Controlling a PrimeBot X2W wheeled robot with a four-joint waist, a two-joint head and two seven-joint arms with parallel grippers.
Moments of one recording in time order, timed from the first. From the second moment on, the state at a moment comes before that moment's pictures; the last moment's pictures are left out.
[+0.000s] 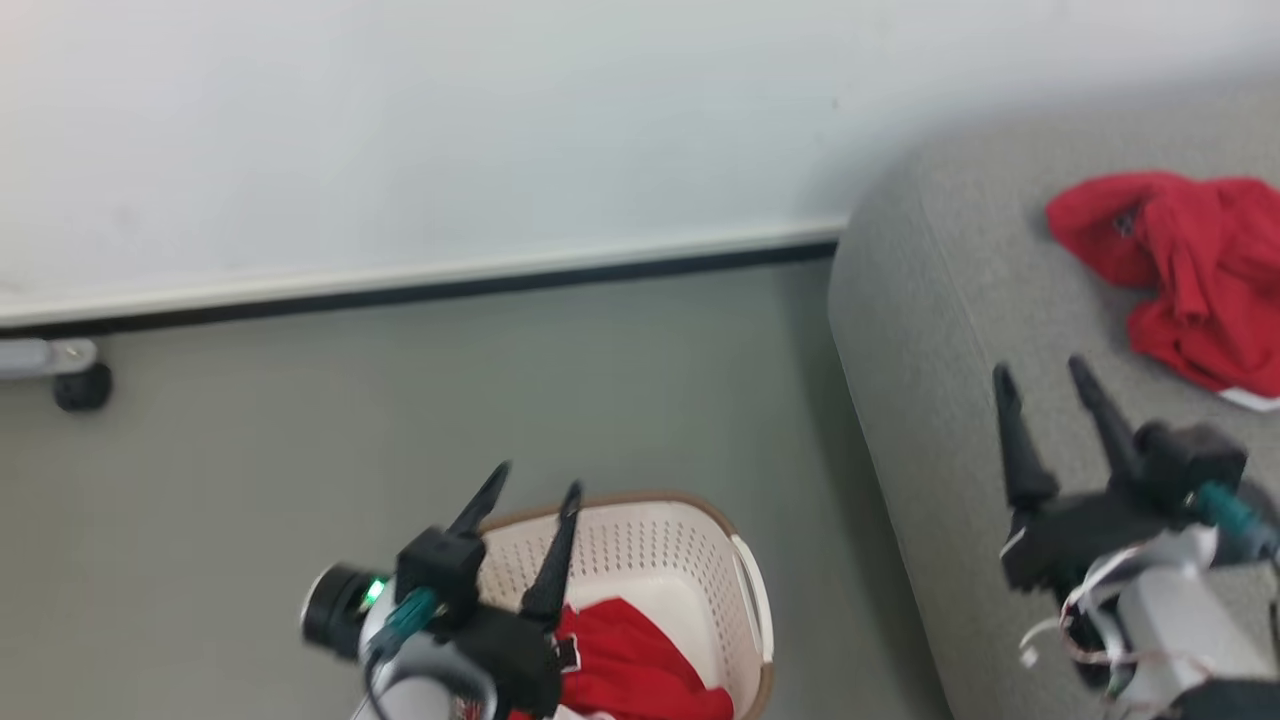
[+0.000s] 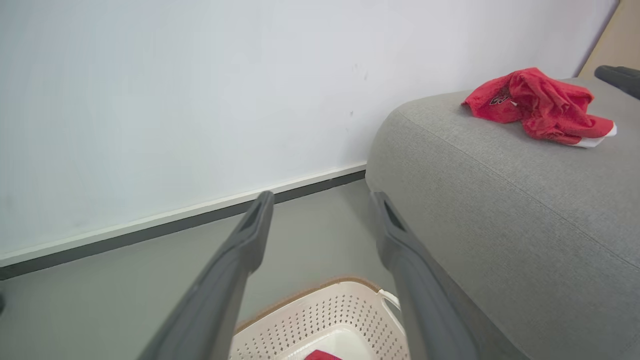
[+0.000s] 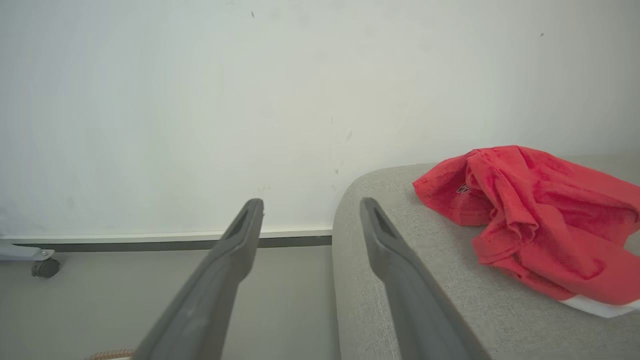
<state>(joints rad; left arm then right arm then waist) -0.36 0.15 -0.62 0.44 -0.48 0.11 -0.25 -0.42 -0.25 0.25 0.49 0.35 0.03 -0.25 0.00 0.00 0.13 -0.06</state>
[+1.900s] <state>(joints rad) 0.08 0.19 -0.25 0.12 -0.31 0.12 -0.25 0.07 -0.21 0.20 0.04 0.31 -0.10 -0.25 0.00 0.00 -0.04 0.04</state>
